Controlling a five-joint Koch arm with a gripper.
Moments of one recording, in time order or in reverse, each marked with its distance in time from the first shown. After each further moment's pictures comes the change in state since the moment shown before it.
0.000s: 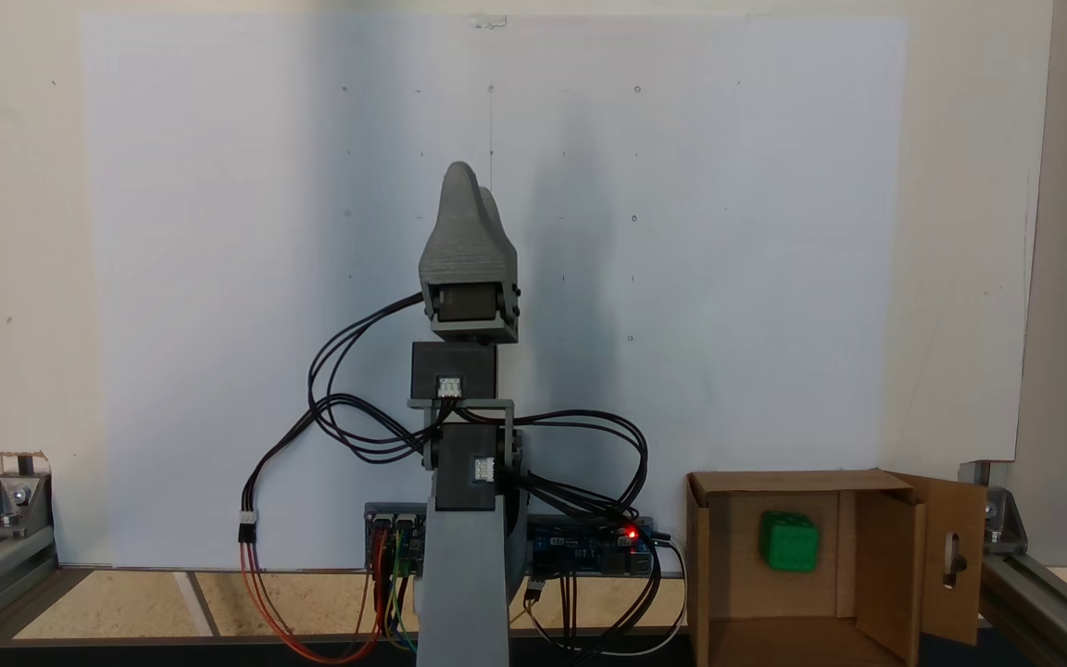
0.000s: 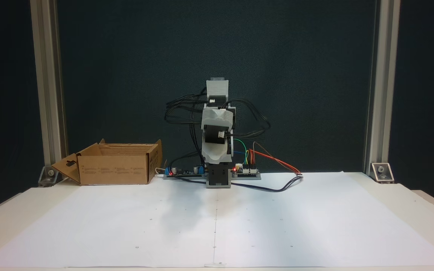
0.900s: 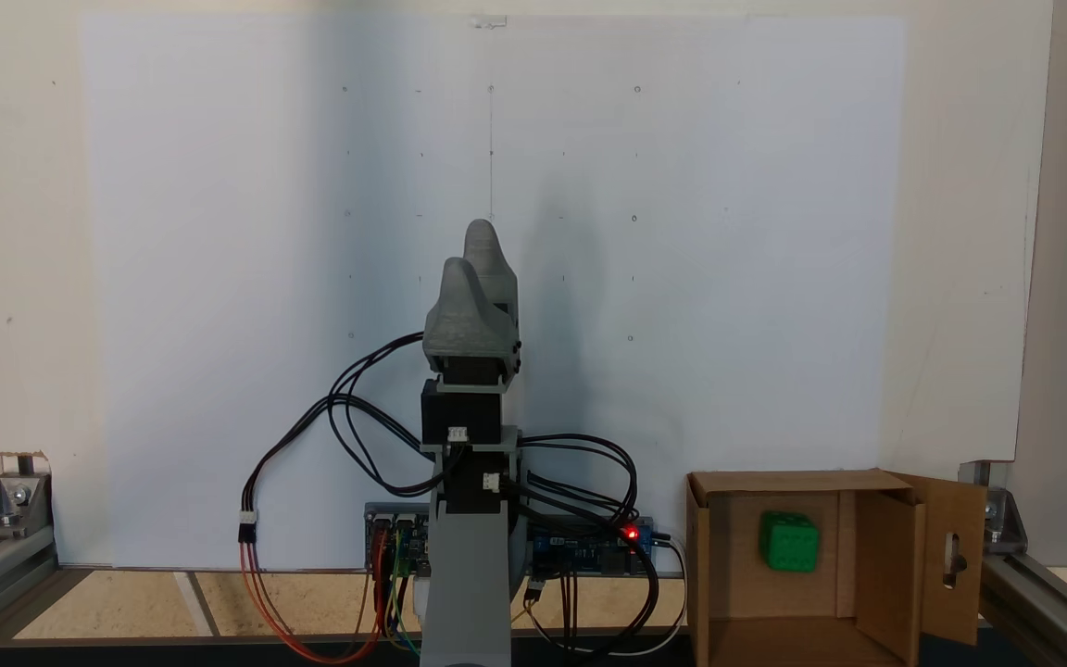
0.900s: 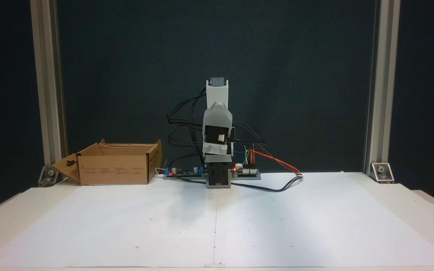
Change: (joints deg) arm 0.0 0.0 27.0 -49.2 0.0
